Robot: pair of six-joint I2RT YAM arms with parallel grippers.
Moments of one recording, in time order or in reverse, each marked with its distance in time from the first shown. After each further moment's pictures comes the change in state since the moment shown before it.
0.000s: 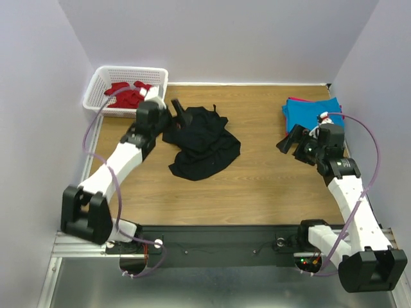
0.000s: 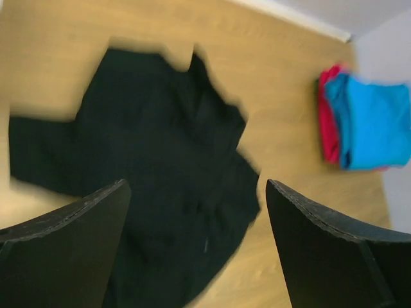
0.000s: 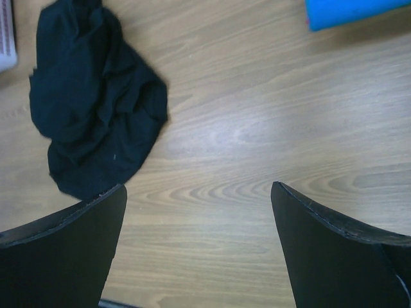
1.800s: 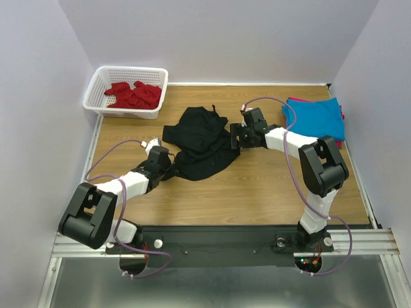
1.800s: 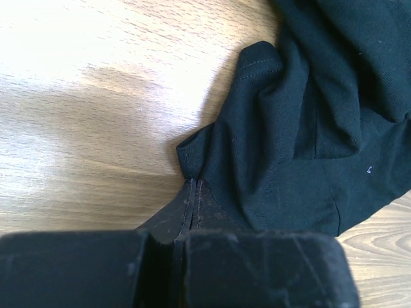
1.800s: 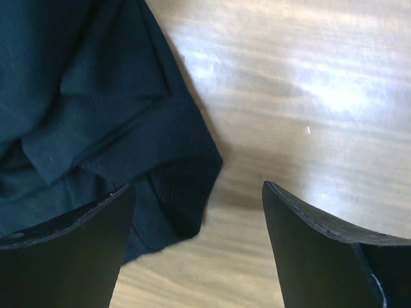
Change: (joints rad) left arm -0.098 -0.051 -0.571 0.072 -0.248 -0.214; right arm 0.423 0.939 0.345 0.328 0.220 -0.164
